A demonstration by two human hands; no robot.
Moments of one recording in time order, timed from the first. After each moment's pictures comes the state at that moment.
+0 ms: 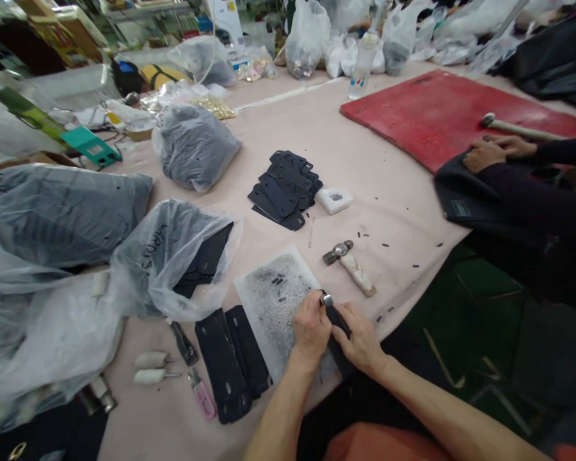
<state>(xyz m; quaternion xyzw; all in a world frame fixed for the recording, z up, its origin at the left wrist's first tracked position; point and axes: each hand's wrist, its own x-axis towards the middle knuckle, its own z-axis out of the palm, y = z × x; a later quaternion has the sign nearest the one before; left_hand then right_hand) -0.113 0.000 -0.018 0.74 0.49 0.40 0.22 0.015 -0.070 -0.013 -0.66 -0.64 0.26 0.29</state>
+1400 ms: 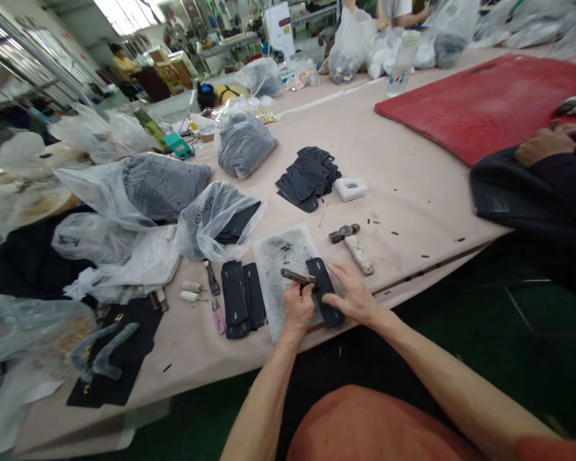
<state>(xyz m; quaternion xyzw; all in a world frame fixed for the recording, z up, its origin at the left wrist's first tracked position) -0.117 -0.052 -0.004 0.59 0.59 0.44 0.32 0.058 -0.056 -0.002 -0.53 -0.74 0.27 0.32</state>
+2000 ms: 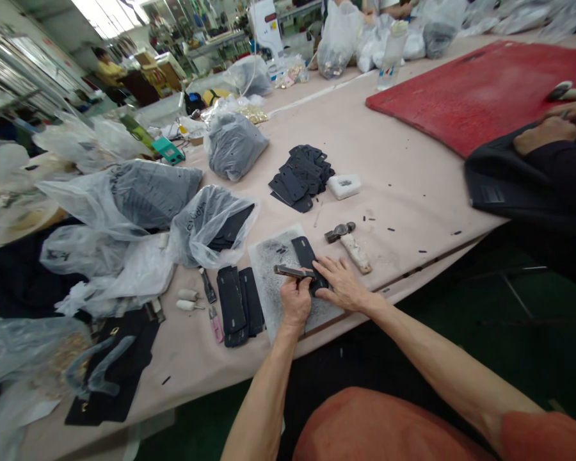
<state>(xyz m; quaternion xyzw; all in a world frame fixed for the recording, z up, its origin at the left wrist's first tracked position) -0.115 -0.031 0.003 0.61 0.58 0.44 0.31 0.053 -0.026 -0.022 -0.51 -0.82 0.20 0.18</state>
